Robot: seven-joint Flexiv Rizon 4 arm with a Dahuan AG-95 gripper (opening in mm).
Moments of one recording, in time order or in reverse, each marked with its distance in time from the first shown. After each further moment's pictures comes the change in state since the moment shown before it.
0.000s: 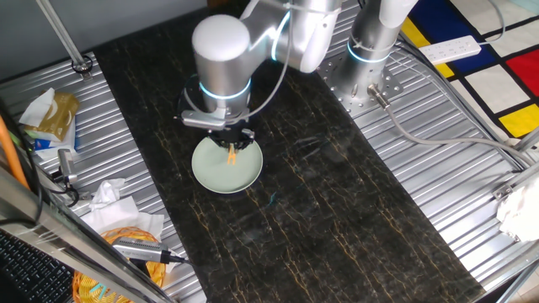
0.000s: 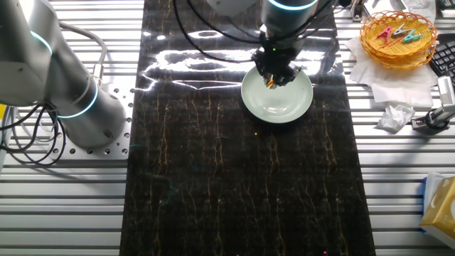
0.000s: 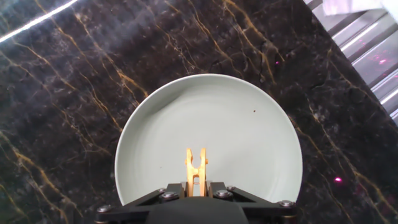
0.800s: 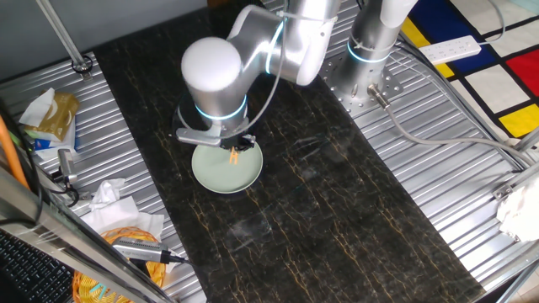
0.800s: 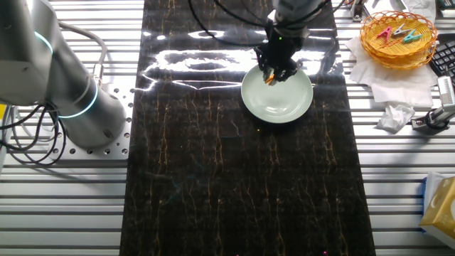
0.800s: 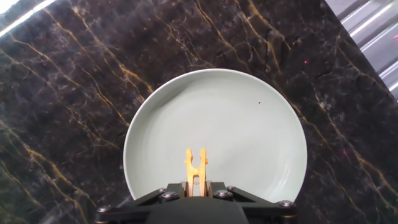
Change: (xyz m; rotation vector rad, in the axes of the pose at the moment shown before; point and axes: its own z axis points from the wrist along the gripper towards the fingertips) arm -0.001 0.007 -0.008 0.004 0.141 0.036
